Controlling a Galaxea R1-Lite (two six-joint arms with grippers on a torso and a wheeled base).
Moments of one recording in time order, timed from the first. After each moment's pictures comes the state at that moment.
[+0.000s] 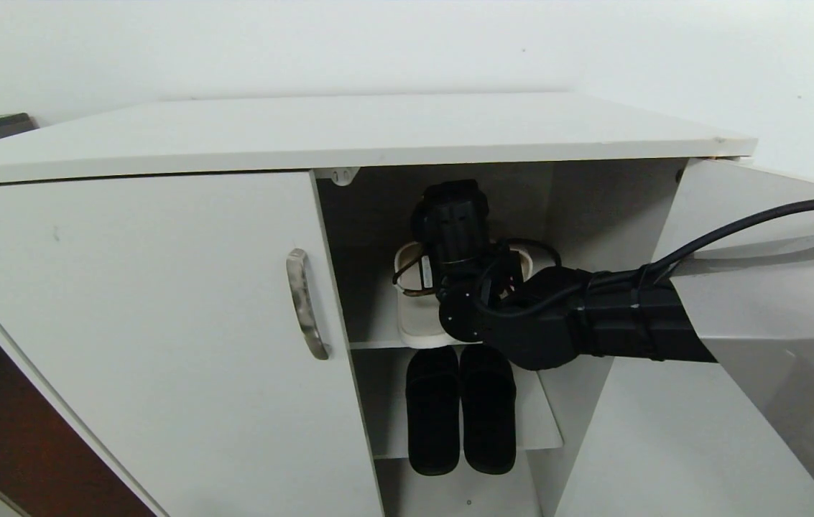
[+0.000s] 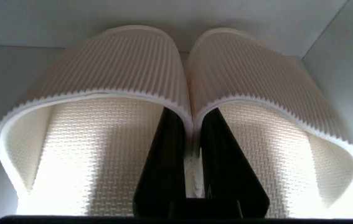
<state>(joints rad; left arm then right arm) 0.00 0.00 0.00 0.00 -0.05 0.01 0.84 2.24 -1.79 -0.23 -0.84 0.13</state>
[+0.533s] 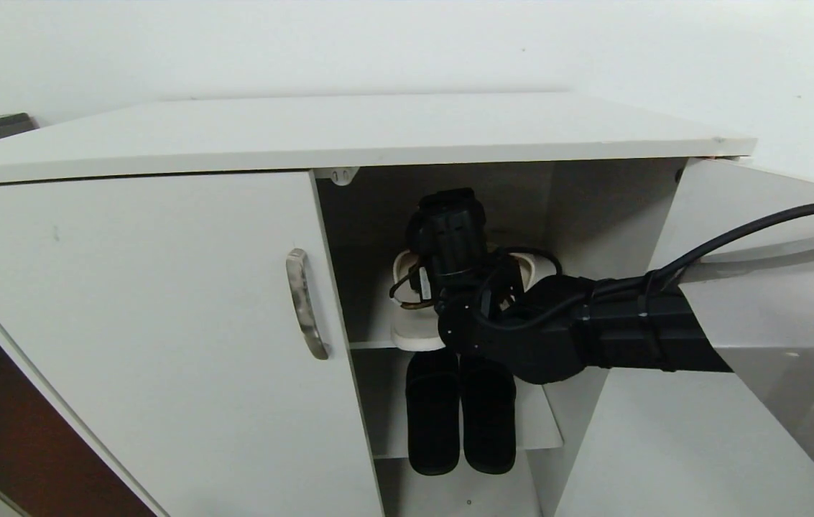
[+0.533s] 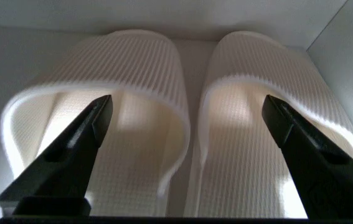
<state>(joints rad) 0.00 0.00 0.00 0.00 -0.04 0.01 0.87 2.21 -1.73 -0.23 -0.85 0.13</state>
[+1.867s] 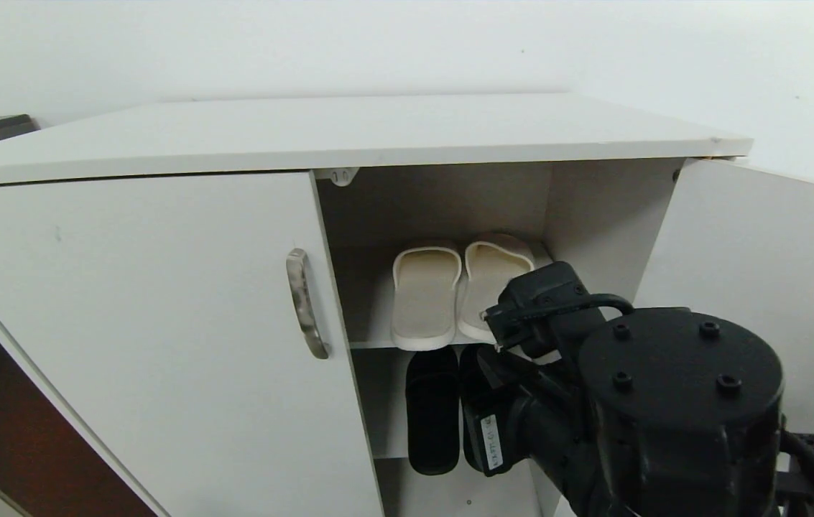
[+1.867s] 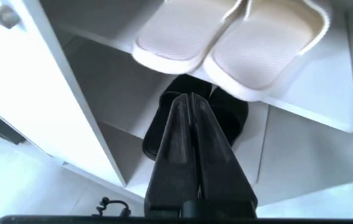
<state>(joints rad) 0.00 0.00 0.00 0.00 -0.04 0.01 1.17 1.65 -0.90 -0.47 -0.75 0.13</state>
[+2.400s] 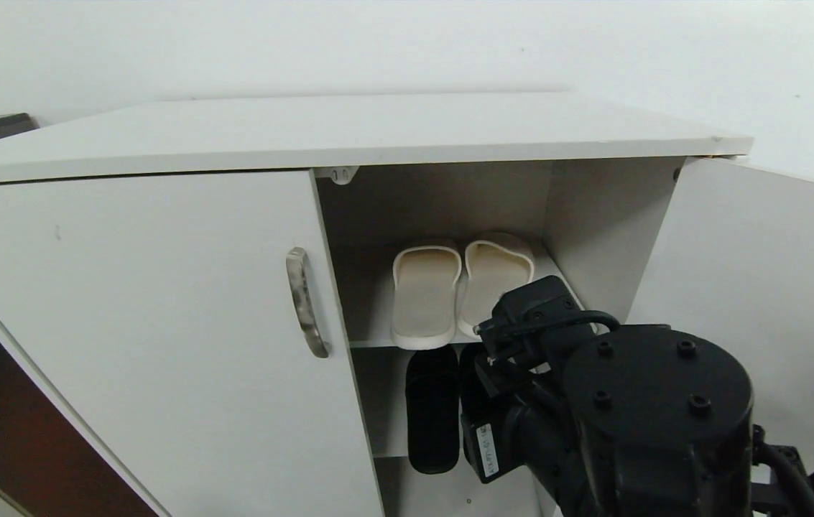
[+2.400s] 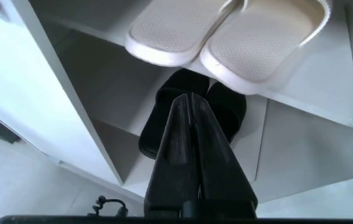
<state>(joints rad) 0.00 0.00 0.00 0.00 -0.04 0.01 1.16 1.68 -0.87 -0.51 -0.75 0.13</state>
